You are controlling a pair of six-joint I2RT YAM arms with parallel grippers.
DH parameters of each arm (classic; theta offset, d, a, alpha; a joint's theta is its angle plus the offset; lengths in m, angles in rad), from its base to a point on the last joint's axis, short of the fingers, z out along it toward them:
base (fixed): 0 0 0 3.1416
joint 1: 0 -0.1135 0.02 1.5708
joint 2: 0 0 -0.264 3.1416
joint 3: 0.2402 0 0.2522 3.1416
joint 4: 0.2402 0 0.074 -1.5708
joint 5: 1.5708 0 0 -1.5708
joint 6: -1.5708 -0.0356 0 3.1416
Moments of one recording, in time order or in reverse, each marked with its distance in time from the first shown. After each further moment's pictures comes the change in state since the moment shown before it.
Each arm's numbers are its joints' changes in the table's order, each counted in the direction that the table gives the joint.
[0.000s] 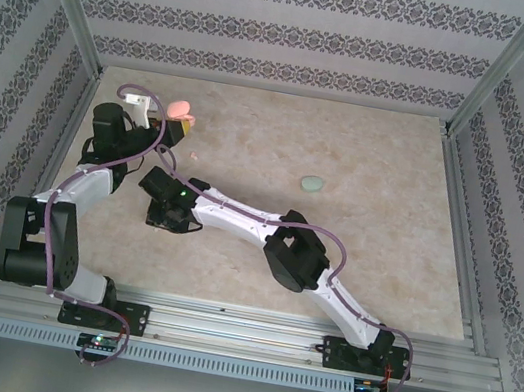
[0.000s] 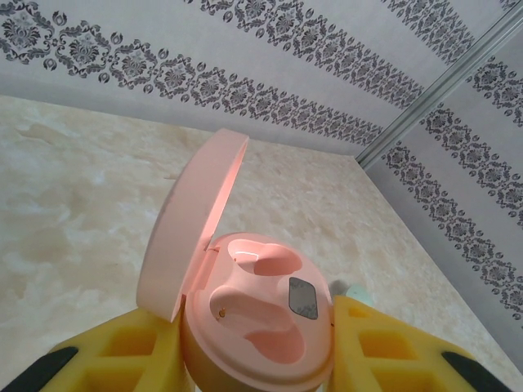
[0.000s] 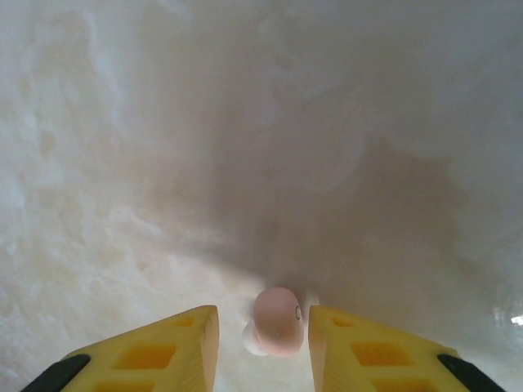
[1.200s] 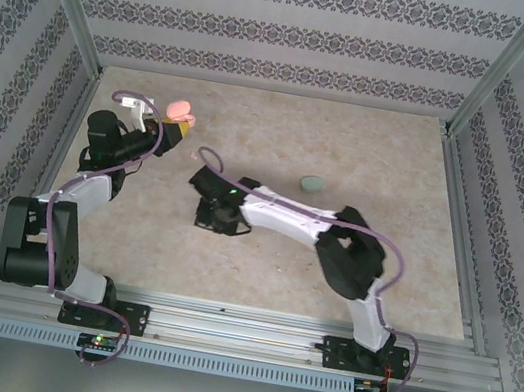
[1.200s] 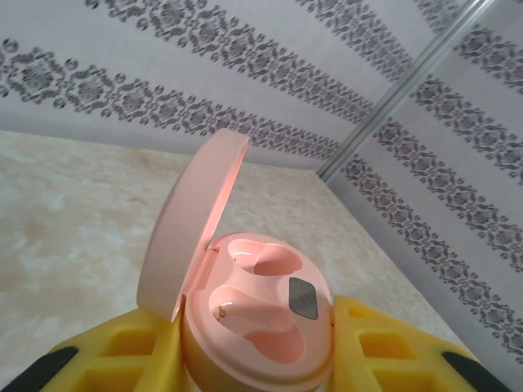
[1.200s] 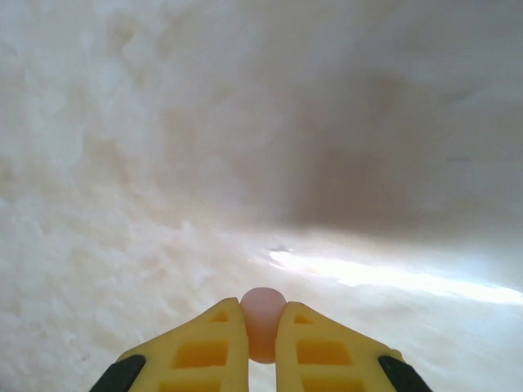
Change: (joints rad) left arm -0.021 0.000 -0.091 -0.262 0.111 0.090; right arm 0.129 -0.479 -0.616 -0.069 0.042 0.086
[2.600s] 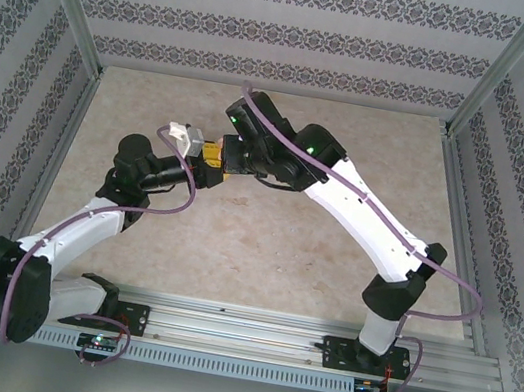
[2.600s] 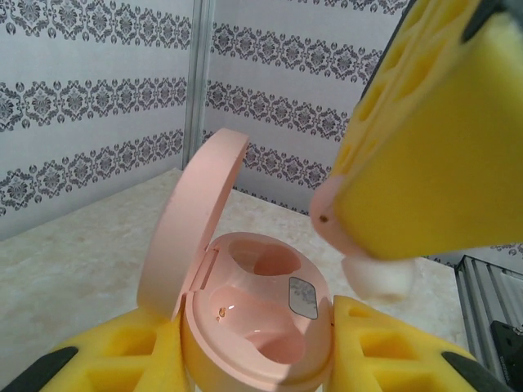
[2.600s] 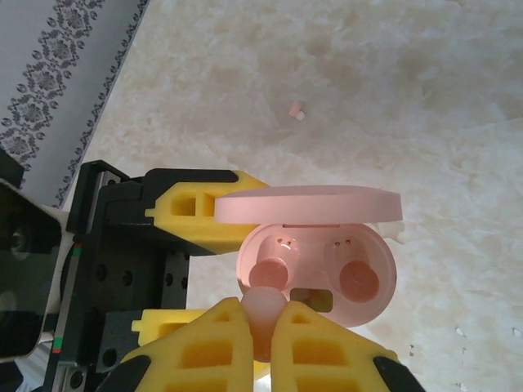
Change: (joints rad) left arm 0.402 -0.271 -0.068 0.079 -0.035 -0.333; right arm 0.016 -0.190 0.634 0.502 0.181 0.373
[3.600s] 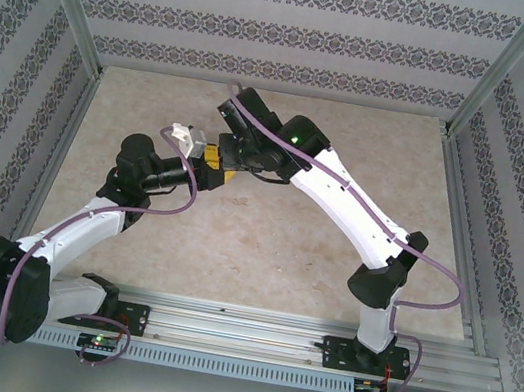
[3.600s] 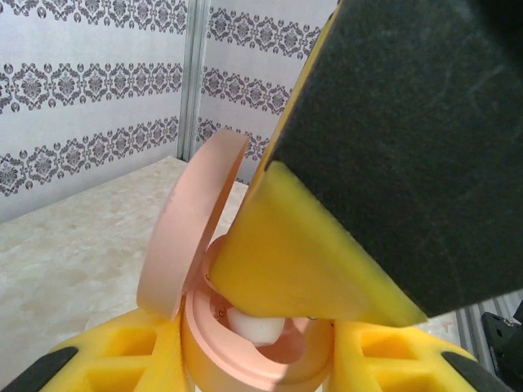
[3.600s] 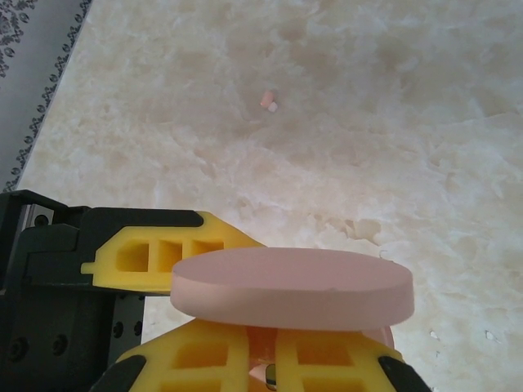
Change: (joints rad) left arm 0.013 0.000 0.009 0.048 0.000 -0.010; right arm 0.026 0.098 0.069 0.053 0.008 0.042
